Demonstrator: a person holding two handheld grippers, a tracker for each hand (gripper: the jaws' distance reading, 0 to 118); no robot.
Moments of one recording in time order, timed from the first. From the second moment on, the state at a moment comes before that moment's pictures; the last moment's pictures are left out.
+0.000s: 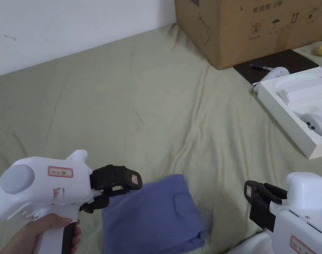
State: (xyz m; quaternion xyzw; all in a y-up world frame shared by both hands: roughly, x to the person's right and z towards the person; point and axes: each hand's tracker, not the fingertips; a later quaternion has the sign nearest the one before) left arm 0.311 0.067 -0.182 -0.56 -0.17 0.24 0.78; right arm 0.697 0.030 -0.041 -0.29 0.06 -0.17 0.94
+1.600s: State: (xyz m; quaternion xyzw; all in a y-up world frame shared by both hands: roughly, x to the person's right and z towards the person) left arm 0.192 -0.004 -0.083 -0.49 -0.13 0.43 0.75; right arm 0.543 -0.042 -0.097 -0.36 0.19 -0.03 0.91
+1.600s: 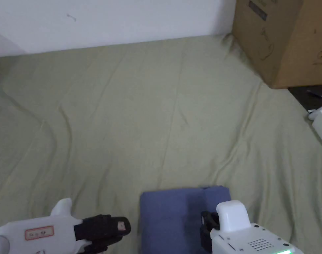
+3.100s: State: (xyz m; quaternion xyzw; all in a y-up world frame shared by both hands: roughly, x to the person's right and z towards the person) left arm 0.016 0.013 -0.164 -0.55 -0.06 0.26 0.79; right arm 0.428 0.136 -0.070 -0.06 0.12 -0.04 0.99
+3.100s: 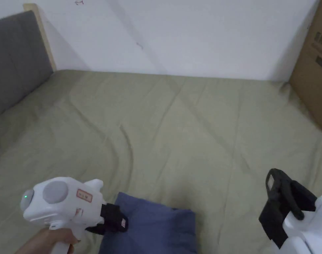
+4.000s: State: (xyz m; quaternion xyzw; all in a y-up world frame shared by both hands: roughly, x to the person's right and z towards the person) left arm -0.194 0.042 -0.171 -0.54 0.32 -0.05 0.78; right arm 0.387 0.114 -0.112 -0.15 0.12 0.01 0.98
